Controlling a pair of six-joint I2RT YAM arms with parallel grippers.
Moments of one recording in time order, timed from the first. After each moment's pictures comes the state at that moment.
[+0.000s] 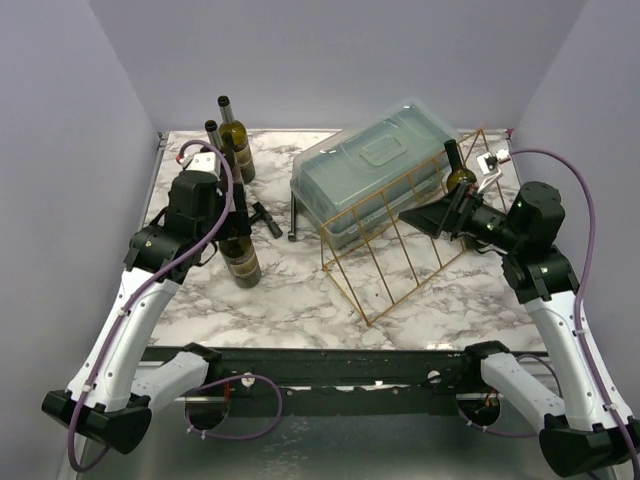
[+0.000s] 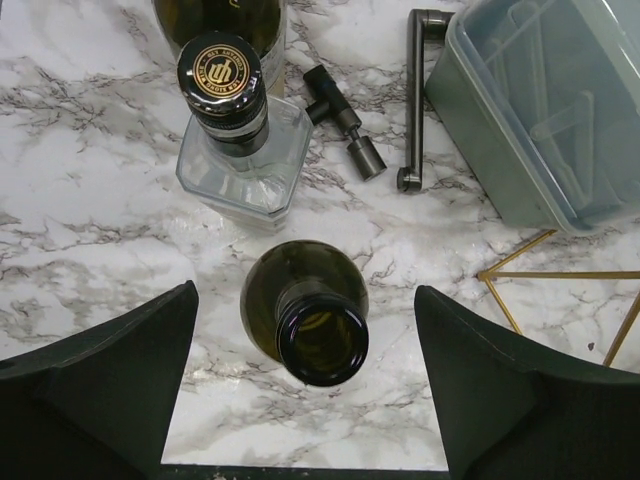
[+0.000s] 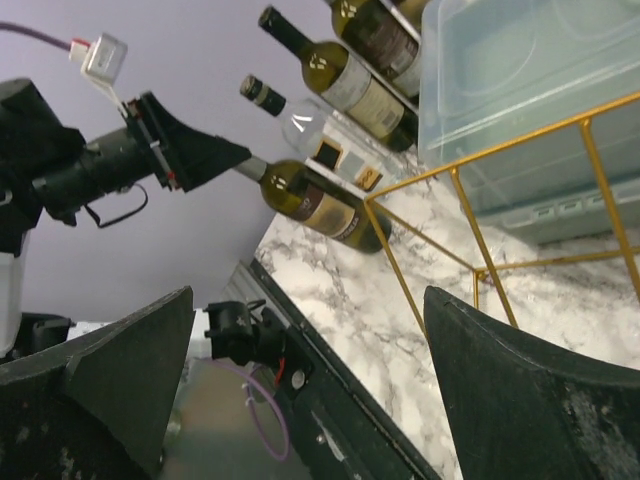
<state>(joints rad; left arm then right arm) -0.36 1.00 1.27 -0.91 -0.25 -0.33 0.16 0.85 1.01 -0.28 -0.74 0.69</state>
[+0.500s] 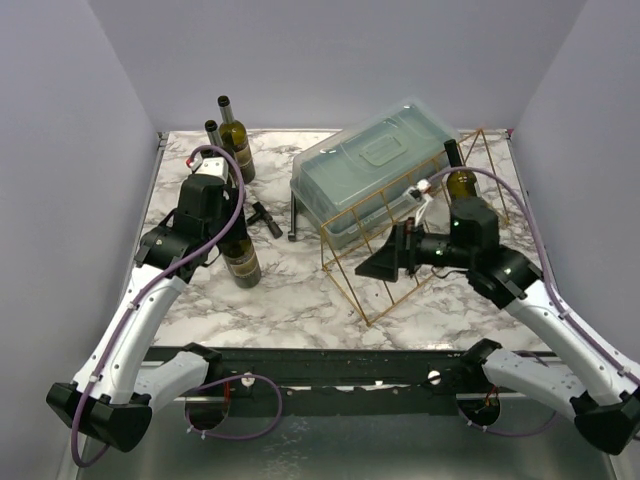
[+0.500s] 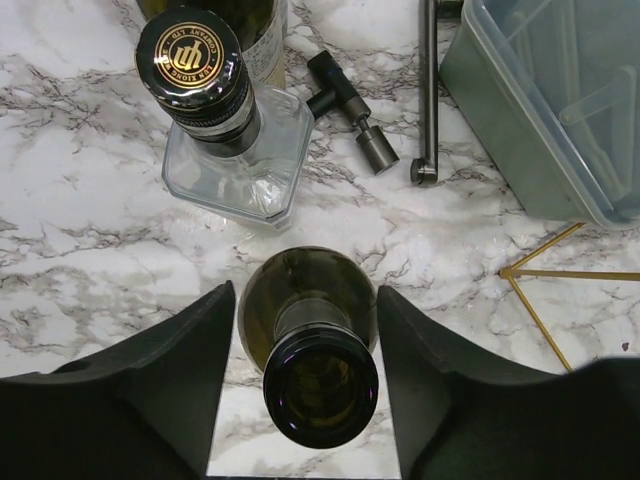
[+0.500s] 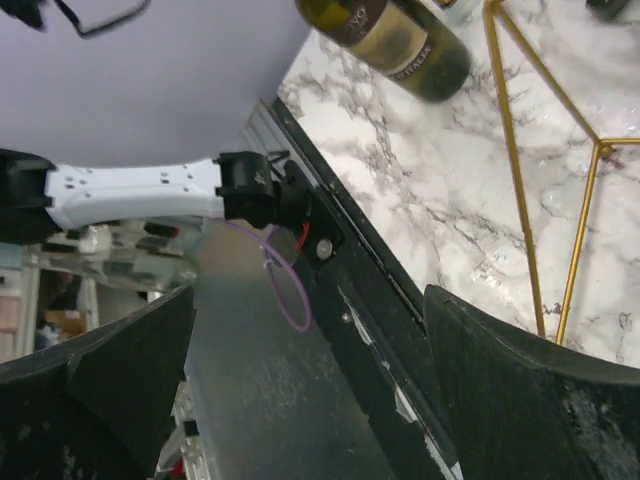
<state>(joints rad) -0.36 1.01 1.17 -0.83 -0.25 -0.30 0.54 0.90 0.94 -0.39 -0.66 0.63</state>
